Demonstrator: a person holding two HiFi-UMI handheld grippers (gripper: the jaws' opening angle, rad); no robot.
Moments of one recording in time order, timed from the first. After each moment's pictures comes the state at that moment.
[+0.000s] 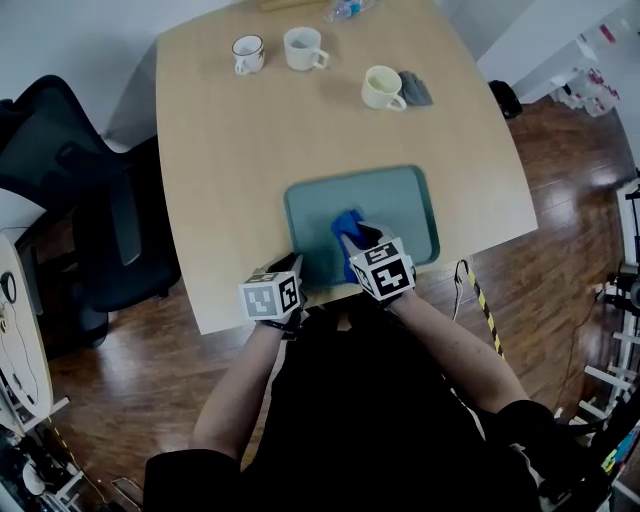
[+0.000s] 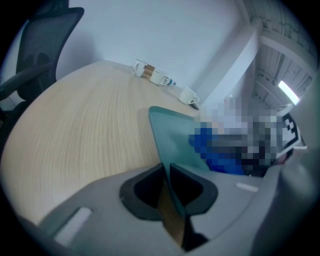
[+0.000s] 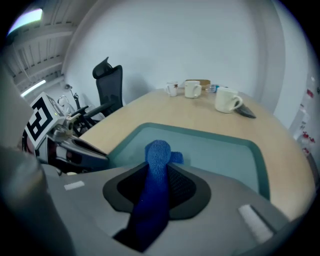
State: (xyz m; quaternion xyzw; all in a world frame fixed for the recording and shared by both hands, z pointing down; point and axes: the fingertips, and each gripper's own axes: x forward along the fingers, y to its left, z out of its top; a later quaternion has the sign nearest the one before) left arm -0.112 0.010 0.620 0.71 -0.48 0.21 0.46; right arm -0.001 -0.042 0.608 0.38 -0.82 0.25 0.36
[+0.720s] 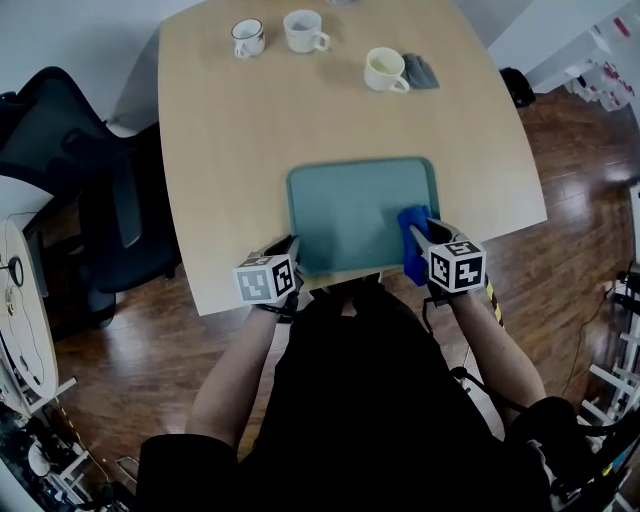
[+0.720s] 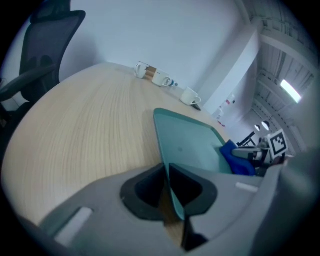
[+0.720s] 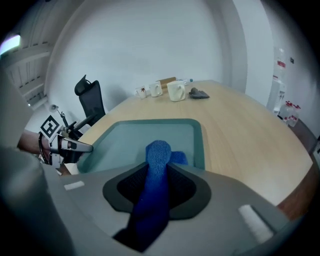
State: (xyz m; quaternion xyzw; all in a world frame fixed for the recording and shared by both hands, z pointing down) left arm -0.112 0.007 0.618 0.71 -0.49 0.21 0.46; right arm 0.153 -0.028 0.601 0.44 -0.78 0.32 0.31
